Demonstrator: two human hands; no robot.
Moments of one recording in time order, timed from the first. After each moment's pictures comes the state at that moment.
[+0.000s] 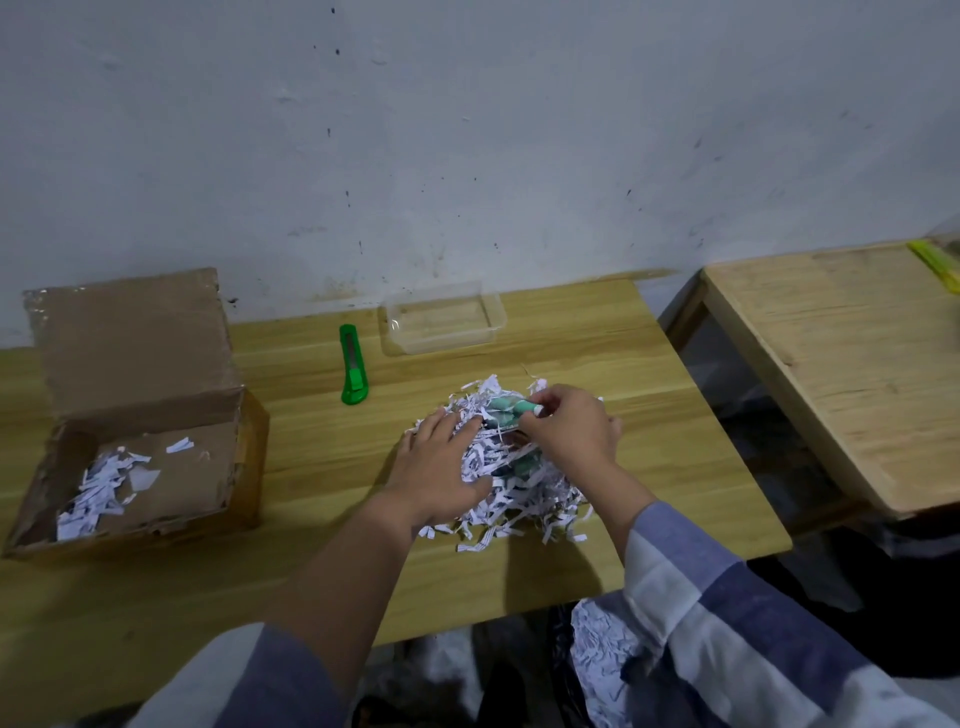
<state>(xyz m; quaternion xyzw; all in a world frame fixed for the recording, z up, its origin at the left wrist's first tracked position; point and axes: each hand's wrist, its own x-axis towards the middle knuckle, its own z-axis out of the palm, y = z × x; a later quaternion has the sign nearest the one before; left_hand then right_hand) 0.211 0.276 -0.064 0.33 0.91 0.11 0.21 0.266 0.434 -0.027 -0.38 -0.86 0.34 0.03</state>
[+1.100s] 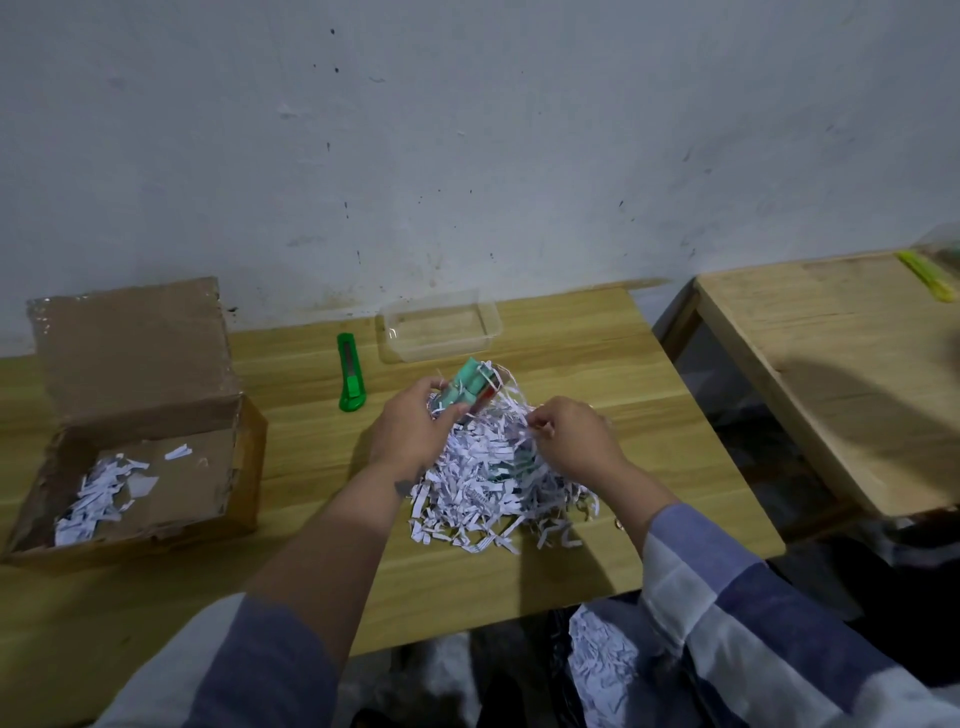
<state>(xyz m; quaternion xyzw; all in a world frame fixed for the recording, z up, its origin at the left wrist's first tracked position) 0.184 0.287 -0.037 0.12 0.91 0.37 0.12 0.275 0.452 -0.027 -0.22 -0.94 0.27 -0.04</state>
